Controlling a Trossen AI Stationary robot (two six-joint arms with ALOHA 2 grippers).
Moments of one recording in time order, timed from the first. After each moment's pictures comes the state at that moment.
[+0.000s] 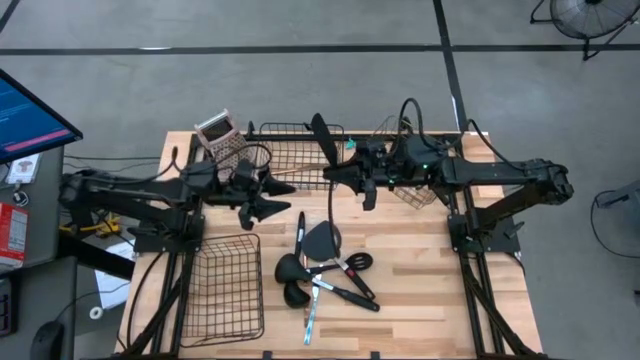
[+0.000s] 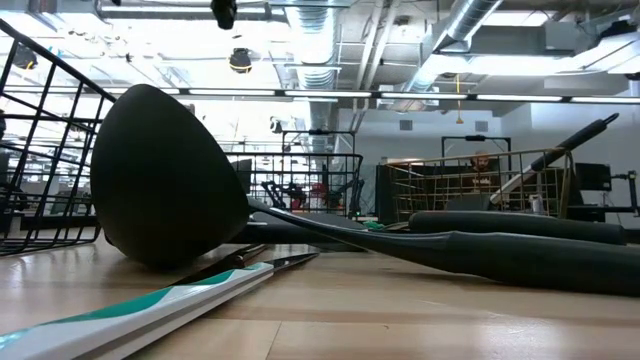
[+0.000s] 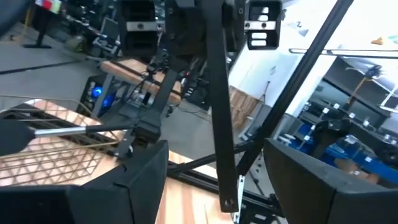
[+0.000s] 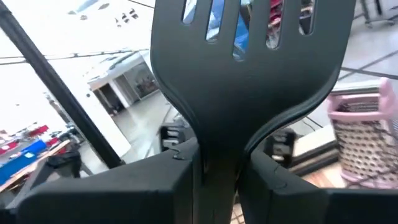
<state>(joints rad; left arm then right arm) 0.00 1.00 0.69 0.44 0.08 -0.48 0.01 1.34 1.26 0.14 -0.02 0.50</state>
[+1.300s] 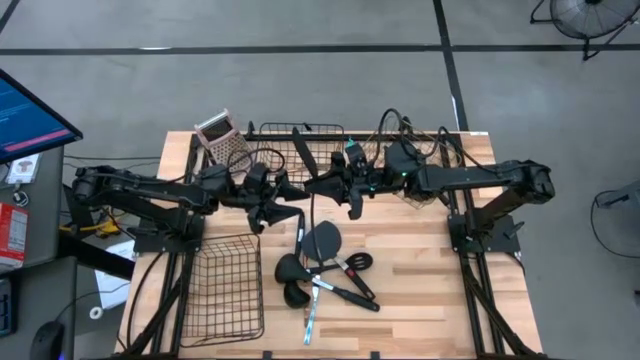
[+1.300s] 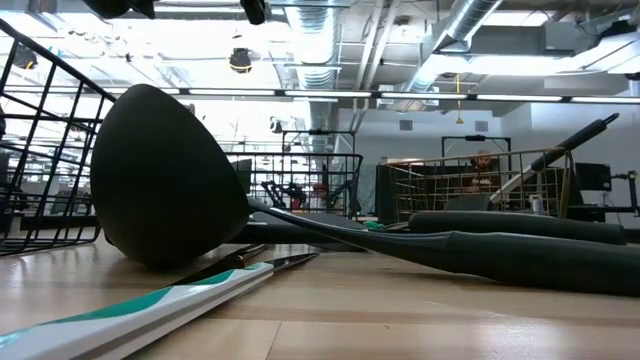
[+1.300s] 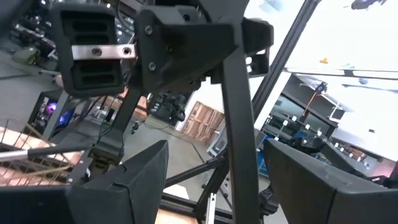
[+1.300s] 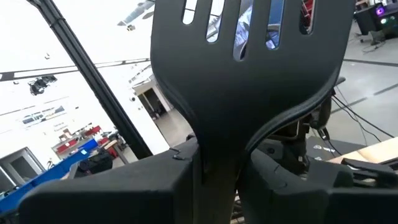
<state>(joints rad) 0.00 1.19 0.69 0.79 0.18 -0.54 0.01 1.49 1.26 0.40 -0.16 0.56</state>
